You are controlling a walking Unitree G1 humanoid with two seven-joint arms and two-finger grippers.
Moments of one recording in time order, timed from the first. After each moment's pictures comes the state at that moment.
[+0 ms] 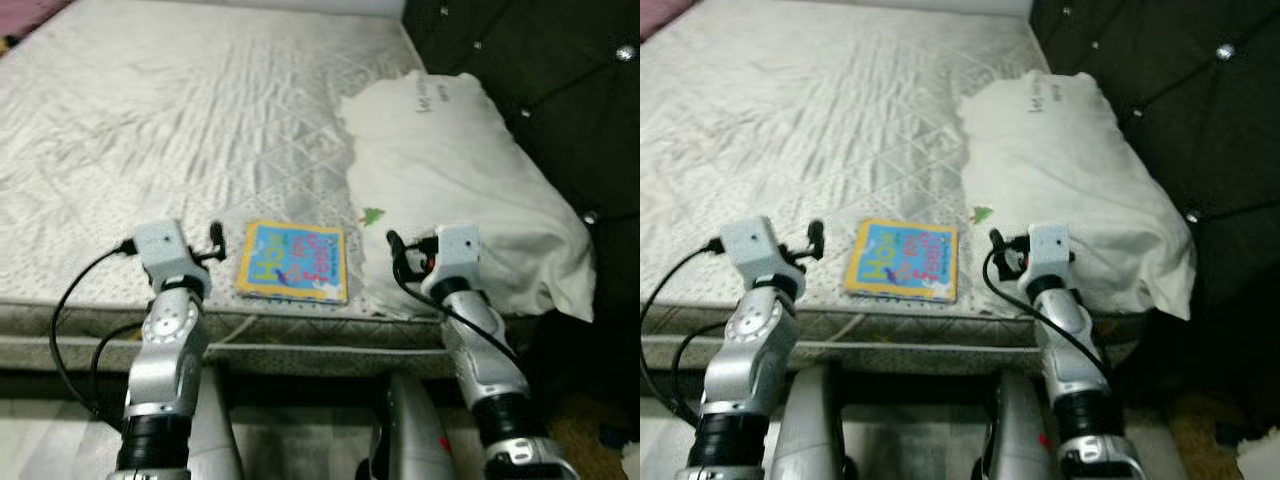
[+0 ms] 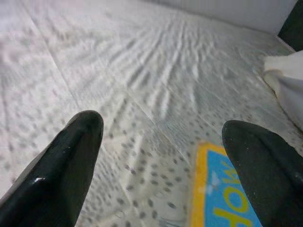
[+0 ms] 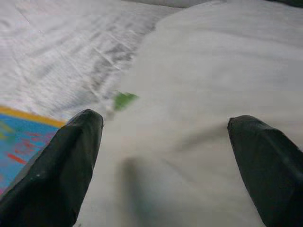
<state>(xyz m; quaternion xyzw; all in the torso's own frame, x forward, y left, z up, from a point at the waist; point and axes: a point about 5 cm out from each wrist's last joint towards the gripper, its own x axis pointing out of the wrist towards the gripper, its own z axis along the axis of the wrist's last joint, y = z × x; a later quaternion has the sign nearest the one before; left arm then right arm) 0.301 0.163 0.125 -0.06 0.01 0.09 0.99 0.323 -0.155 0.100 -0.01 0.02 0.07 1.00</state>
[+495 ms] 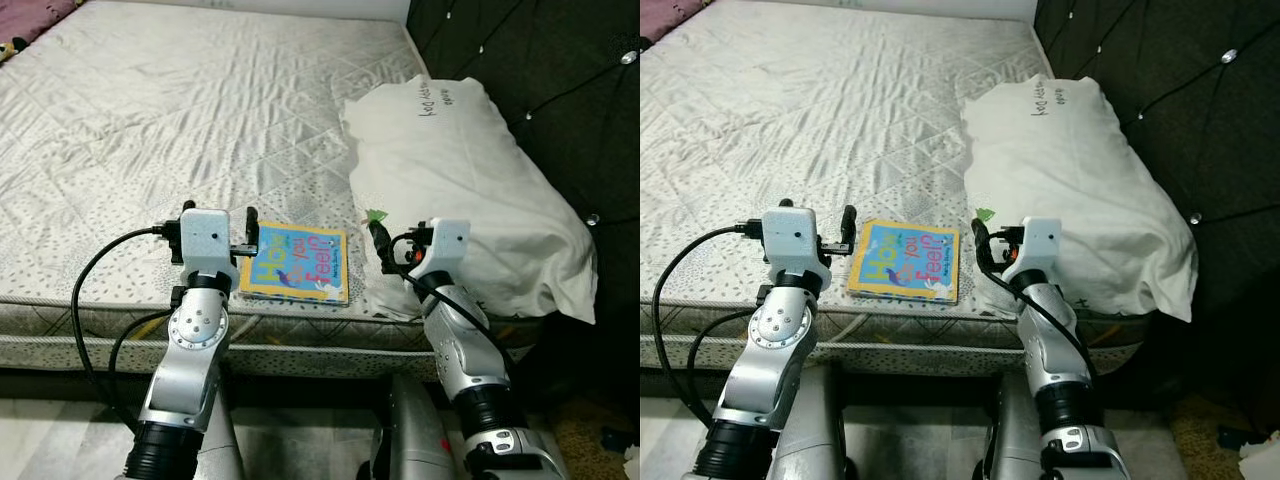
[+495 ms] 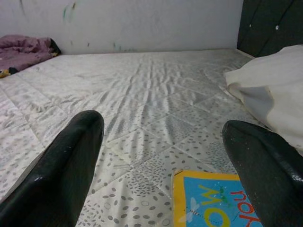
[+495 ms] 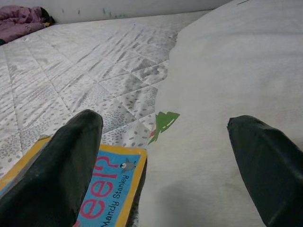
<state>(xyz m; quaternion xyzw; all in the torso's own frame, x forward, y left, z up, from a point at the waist) 0.293 0.131 0.142 0.05 -0.06 0.02 1.00 0.328 -0.137 0.104 0.09 0.01 0.10 0.99</state>
